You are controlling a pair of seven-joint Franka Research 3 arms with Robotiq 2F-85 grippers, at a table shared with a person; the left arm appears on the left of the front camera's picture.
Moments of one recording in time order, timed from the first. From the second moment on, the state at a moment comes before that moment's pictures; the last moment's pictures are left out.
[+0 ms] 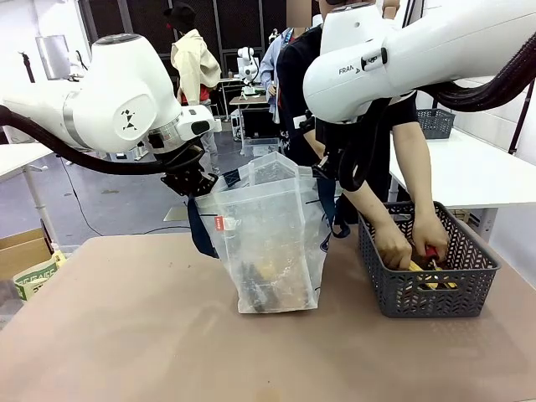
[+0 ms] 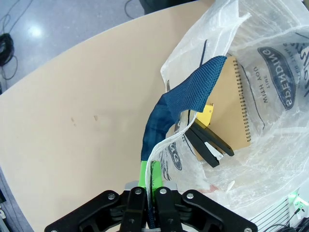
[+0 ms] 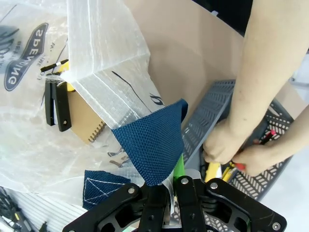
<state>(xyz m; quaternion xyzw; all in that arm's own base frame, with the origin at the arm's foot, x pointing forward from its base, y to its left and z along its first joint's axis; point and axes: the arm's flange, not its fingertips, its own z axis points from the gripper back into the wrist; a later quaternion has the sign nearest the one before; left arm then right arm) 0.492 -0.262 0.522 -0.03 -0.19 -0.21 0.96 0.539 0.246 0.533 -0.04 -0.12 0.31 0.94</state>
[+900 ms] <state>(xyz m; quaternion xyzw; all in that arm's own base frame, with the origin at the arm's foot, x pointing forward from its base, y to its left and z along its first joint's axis) 0.492 -0.262 0.522 -0.03 -0.19 -0.21 0.96 0.541 0.248 0.534 -0.04 -0.14 0.32 0.94</state>
